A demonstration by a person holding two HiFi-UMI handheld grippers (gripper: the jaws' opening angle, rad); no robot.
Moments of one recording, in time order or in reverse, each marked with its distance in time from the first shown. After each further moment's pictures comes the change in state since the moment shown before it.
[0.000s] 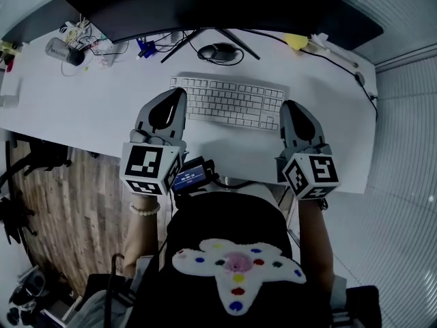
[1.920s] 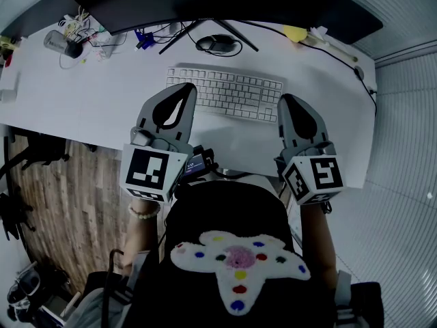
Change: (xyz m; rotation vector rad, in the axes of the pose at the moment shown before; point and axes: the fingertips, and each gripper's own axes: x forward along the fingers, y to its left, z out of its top) left arm -0.014 -0.039 0.025 0.096 -0.048 -0.067; right arm -0.019 0.025 0.023 -0.074 -0.017 0.062
